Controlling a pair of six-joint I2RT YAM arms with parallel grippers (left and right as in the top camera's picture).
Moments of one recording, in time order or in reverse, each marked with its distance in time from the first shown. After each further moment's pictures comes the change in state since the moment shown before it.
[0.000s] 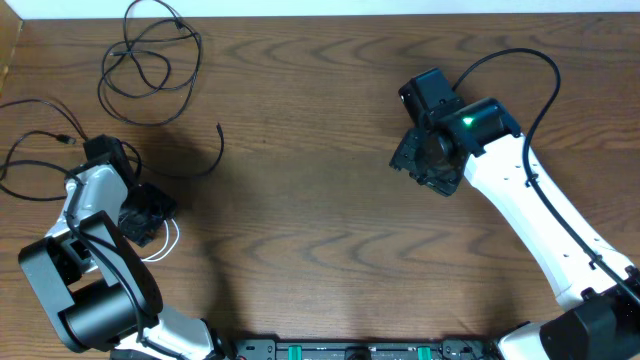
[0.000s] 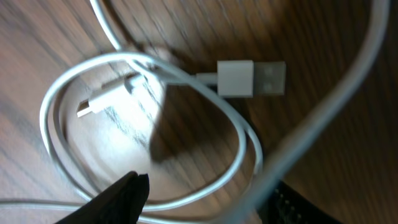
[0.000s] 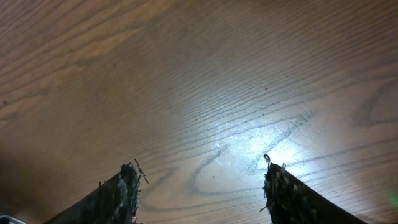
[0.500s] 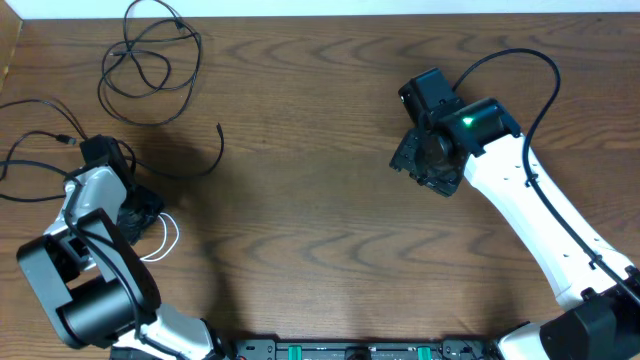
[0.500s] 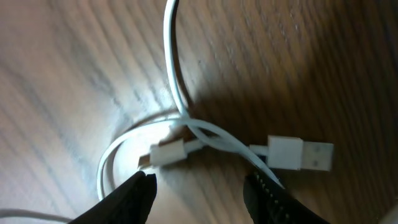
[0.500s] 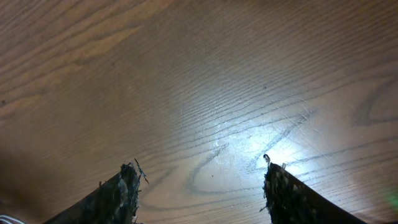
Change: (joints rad) left arm 0.014 0.021 -0.003 0.079 -0.153 -0.052; right arm 0.001 0.000 0.000 -0.005 0.000 0.000
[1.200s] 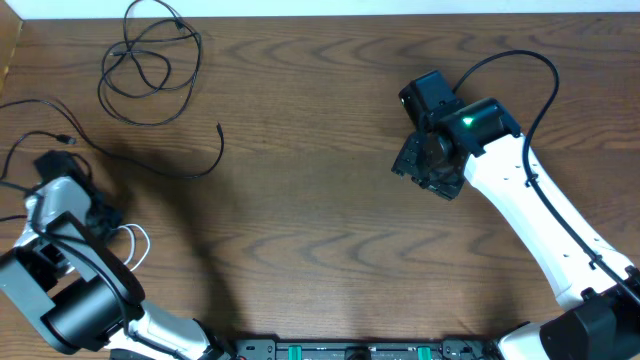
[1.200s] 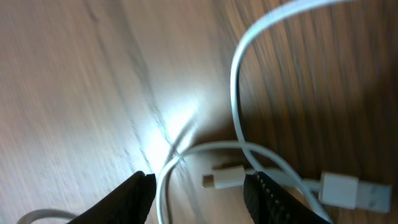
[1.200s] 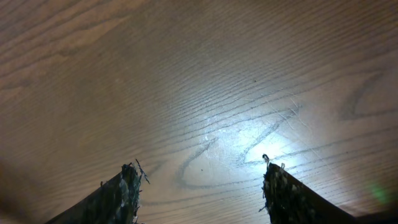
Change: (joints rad) left arm 0.191 0.034 0.069 -0.011 -0.186 0.030; right arm 0.000 0.000 0.000 -0.037 0.000 -0.023
